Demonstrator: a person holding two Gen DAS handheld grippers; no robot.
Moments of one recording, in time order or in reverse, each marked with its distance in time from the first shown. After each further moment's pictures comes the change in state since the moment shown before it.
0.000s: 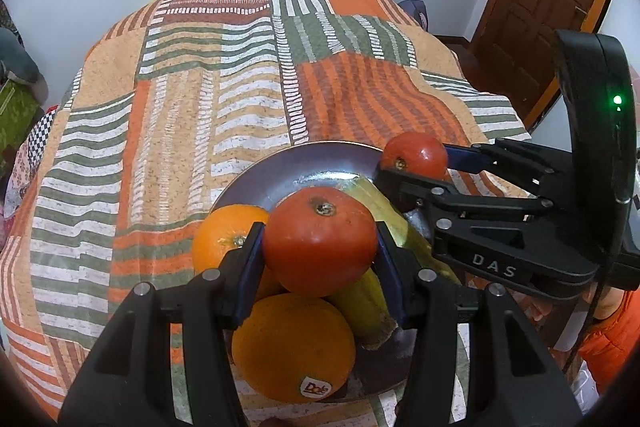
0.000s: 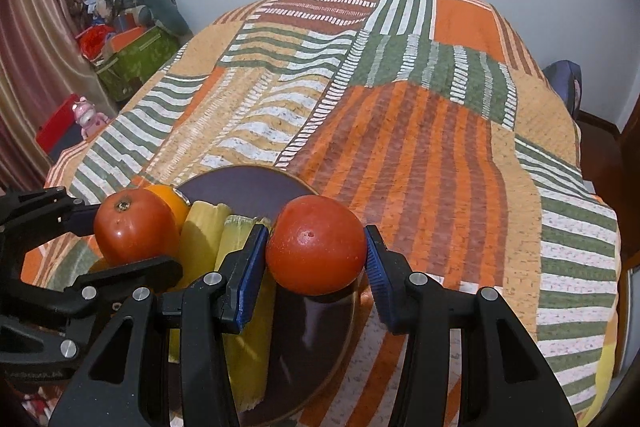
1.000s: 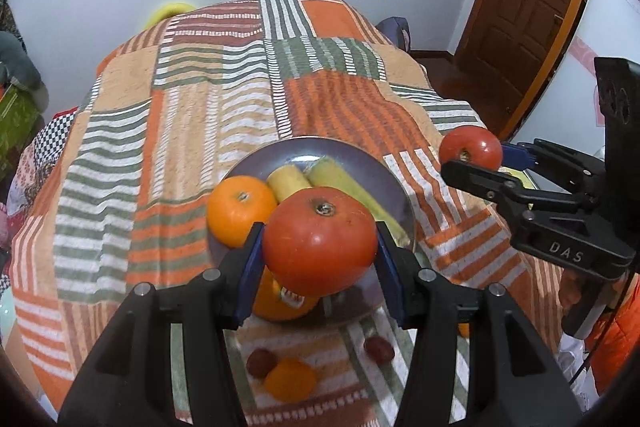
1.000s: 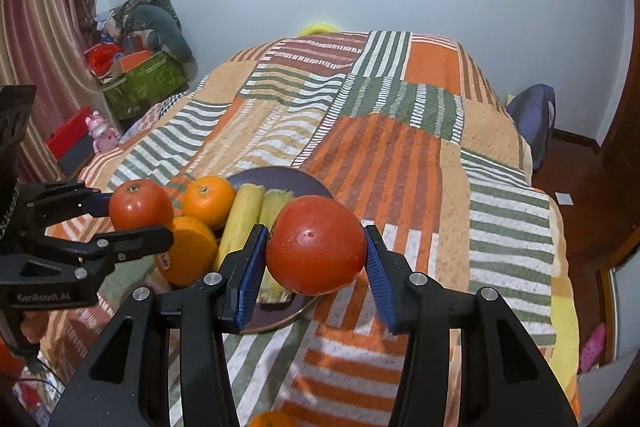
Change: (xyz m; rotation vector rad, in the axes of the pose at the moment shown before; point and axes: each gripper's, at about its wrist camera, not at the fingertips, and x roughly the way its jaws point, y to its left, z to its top) left arm -0.068 -0.014 -0.029 0.015 -0.067 -0.040; right arm -0.092 0.016 -0.031 -0.003 -0.126 -0.054
